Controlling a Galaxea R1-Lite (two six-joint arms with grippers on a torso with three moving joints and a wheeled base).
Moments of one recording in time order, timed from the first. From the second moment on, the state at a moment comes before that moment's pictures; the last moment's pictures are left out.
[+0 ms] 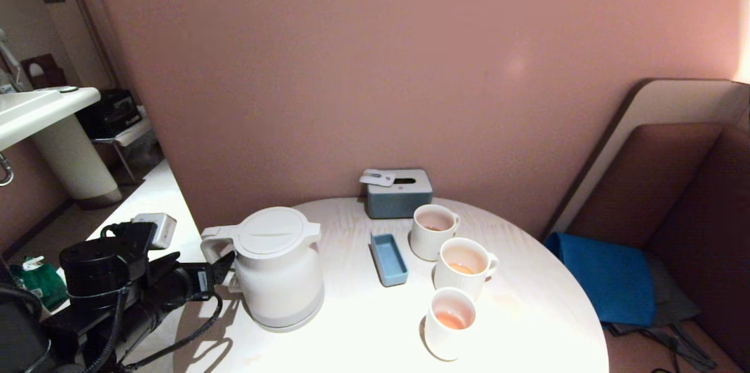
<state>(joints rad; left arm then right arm) -0.13 1.87 -0.21 -1.36 0.10 -0.07 -0.01 0.00 0.00 0.00 0.03 -0.03</state>
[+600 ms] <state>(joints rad) -0.12 1.99 -0.17 -1.52 0.10 -0.06 -0.01 0.00 0.00 0.00 0.03 -0.03</state>
